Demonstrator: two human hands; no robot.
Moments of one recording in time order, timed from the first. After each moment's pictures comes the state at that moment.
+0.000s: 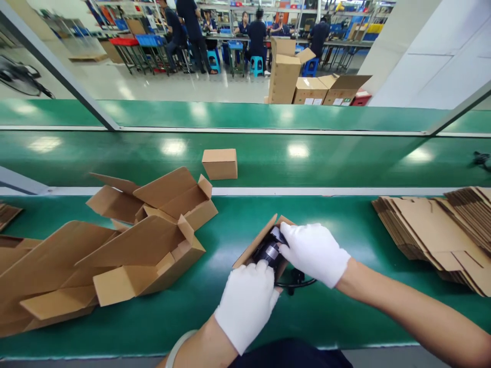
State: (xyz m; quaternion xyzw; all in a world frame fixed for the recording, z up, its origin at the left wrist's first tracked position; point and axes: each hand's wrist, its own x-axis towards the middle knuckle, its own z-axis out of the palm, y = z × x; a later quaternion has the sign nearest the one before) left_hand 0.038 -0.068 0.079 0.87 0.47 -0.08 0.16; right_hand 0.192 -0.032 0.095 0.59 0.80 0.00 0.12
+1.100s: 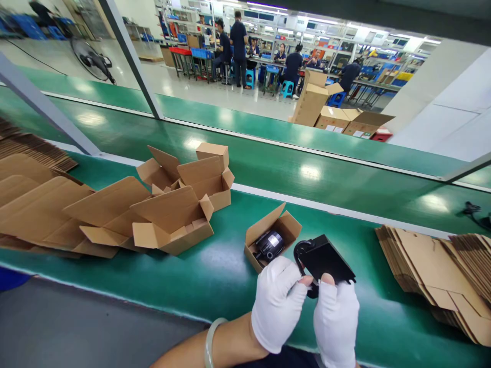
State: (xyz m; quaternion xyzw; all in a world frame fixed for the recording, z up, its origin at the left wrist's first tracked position) left_hand 0.081 -0.119 0.065 0.67 0.45 0.51 0.31; right_hand 0.191 -0.139 0.069 0.77 0.51 -0.08 -0.39
